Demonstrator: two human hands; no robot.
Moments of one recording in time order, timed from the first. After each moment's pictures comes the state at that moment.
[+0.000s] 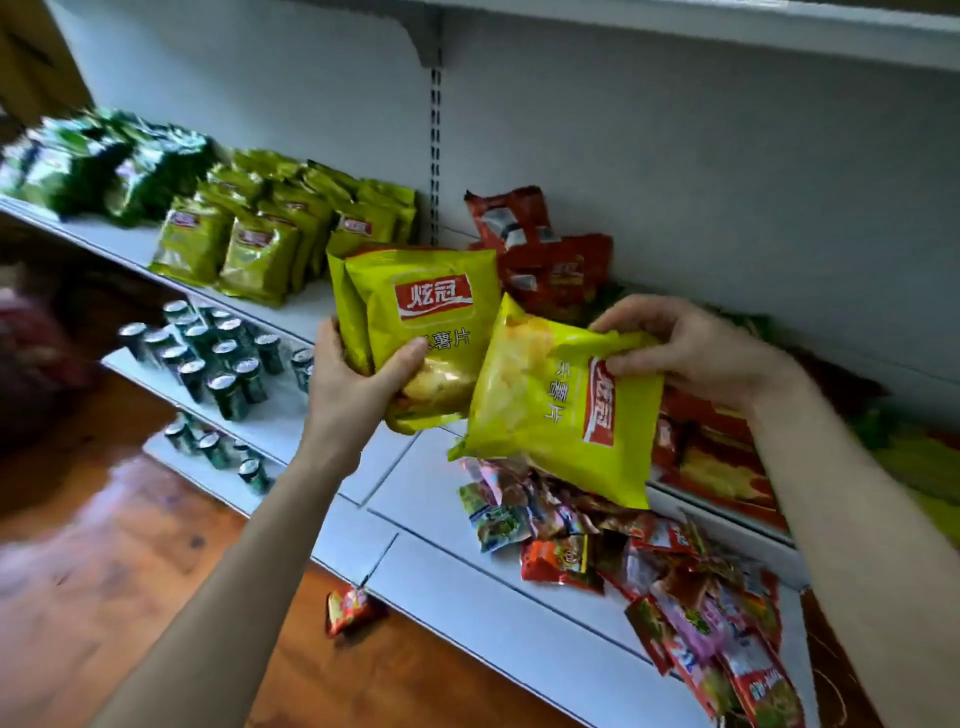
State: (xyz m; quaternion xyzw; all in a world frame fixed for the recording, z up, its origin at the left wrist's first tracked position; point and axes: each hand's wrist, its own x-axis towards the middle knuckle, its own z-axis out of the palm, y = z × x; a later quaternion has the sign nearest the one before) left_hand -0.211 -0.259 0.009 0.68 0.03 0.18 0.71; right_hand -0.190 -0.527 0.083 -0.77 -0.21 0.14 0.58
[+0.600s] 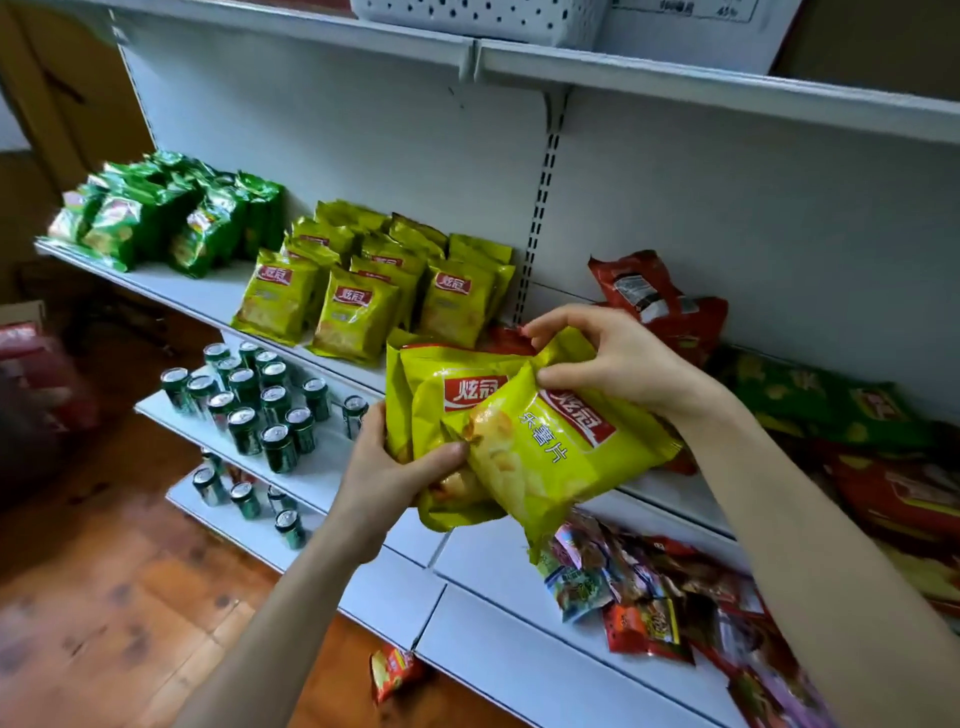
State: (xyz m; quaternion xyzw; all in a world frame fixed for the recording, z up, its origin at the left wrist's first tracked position) left_hand -0.166 -0.096 -0.017 0.65 0.01 0.01 0.76; right_hand -0.106 -0.311 0.085 -0.87 -0.24 0.01 0.43
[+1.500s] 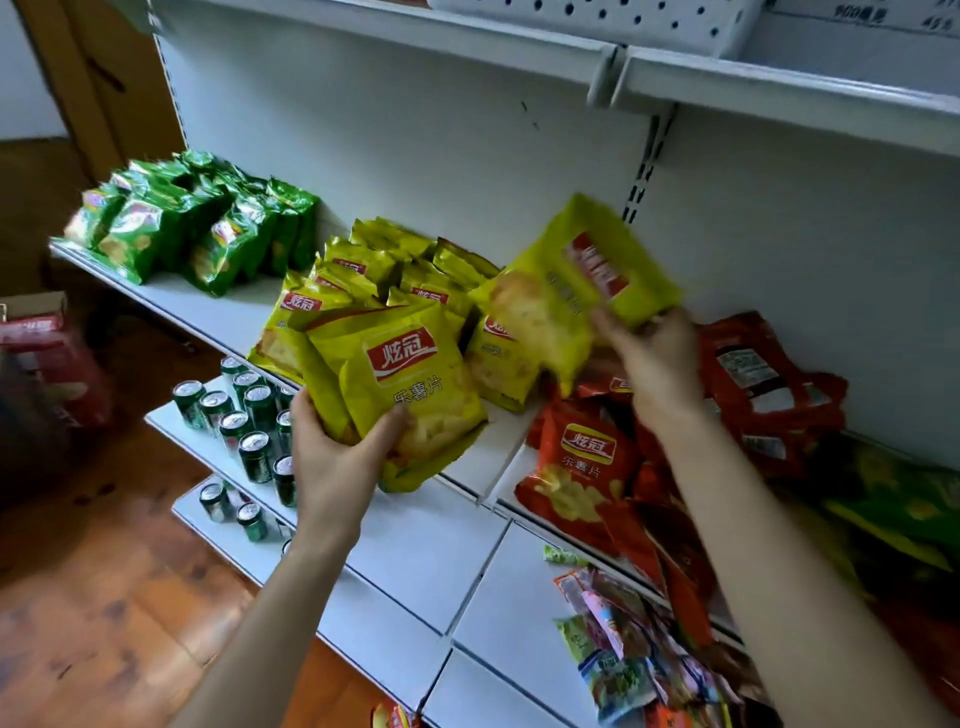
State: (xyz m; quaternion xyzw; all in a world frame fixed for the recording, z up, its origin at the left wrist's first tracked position) left_hand -0.044 -0.031 -0.027 0.63 0.14 0.25 0.72; right_hand 0.036 -0.259 0.055 -0.72 -0.03 -0.17 0.67
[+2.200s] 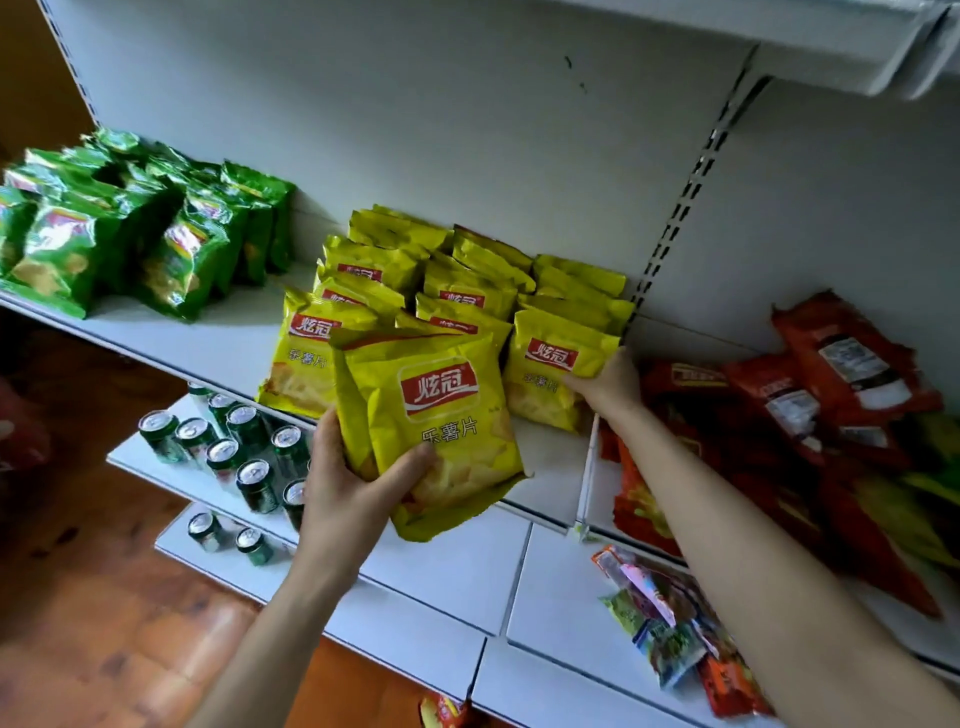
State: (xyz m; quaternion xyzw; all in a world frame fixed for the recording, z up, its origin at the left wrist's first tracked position) left_hand 0.011 0.067 -0.041 0.64 0.02 0.08 0.77; right_hand 0.142 -0.196 -0.050 -0.89 0.18 -0.11 0.39
